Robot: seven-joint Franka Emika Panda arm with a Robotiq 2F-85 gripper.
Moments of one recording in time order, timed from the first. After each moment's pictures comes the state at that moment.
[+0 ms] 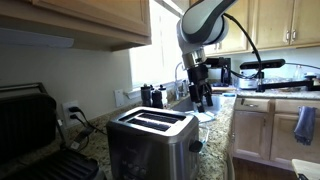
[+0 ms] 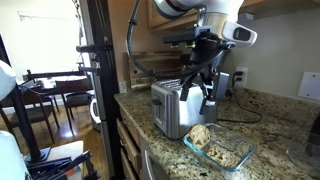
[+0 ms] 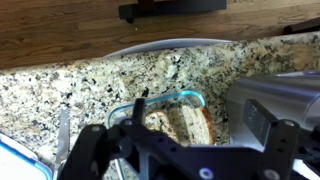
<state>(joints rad) -0.10 -0.07 -0.13 -2.19 -0.03 1.90 -0.11</state>
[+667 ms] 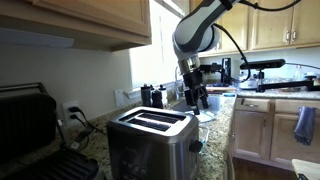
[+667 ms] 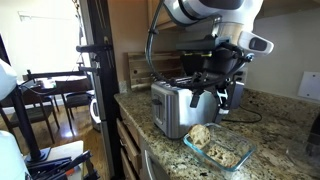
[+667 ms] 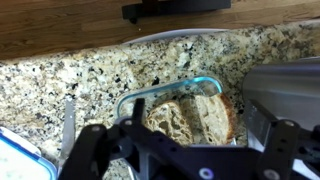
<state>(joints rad) -0.12 0.04 -0.14 -2.10 -0.03 1.90 -0.12</state>
